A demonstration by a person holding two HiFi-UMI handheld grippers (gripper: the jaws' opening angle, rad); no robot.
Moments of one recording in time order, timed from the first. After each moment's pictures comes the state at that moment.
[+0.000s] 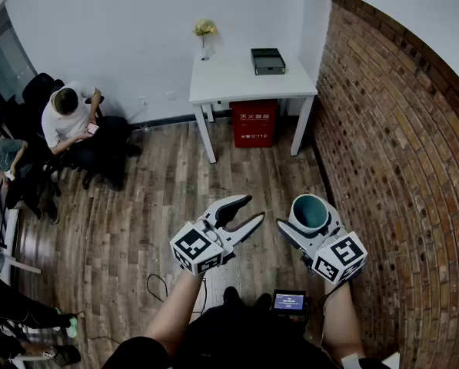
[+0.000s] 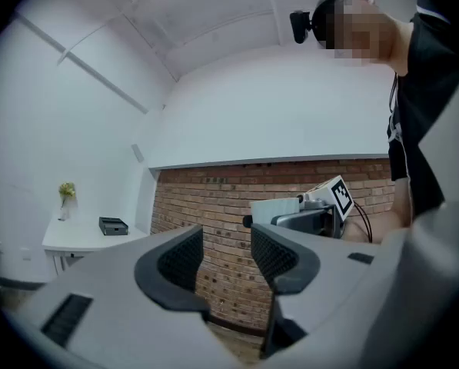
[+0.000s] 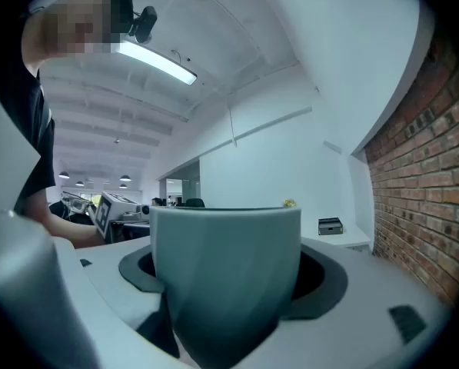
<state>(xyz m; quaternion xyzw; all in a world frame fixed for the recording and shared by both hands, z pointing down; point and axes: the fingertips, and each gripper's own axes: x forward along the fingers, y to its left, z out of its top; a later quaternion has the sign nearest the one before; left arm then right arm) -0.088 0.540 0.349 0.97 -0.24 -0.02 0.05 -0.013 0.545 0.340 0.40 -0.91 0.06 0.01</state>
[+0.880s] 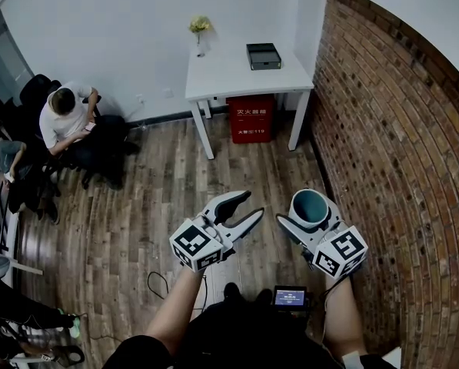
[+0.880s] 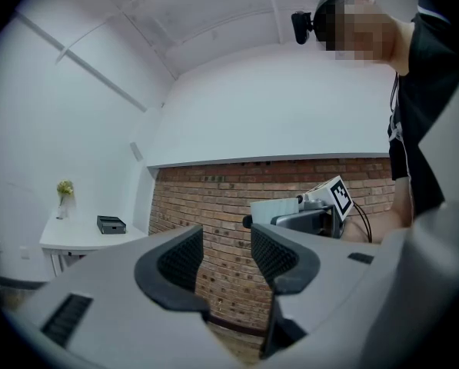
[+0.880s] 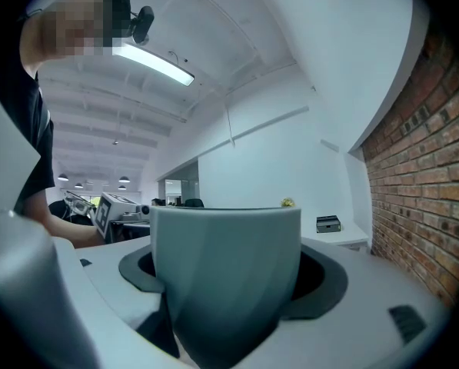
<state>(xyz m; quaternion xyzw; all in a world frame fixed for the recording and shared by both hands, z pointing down) -0.079 0.542 0.353 0.97 -0.23 -0.01 0.05 -0.003 0.546 0.344 0.40 -0.91 0.06 0.01</state>
